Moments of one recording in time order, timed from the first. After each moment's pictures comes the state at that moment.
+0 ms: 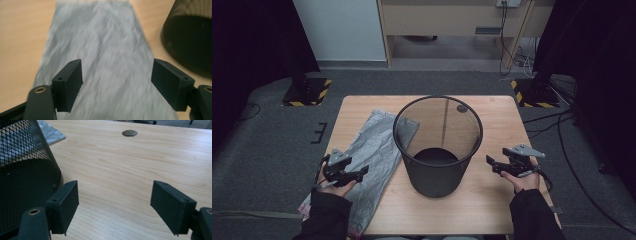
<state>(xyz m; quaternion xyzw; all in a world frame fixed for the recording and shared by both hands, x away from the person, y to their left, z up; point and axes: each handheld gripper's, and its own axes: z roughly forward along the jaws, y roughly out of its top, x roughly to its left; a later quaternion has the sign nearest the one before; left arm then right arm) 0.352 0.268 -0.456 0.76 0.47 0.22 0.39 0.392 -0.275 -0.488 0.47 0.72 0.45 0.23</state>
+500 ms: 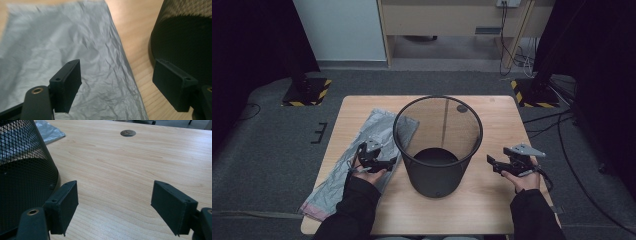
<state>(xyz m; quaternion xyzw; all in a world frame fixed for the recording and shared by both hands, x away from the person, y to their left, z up) 0.407 0.192 -0.488 0.80 0.44 0.20 0.36 0.394 -0.277 -0.489 0.48 0.72 0.45 0.23</state>
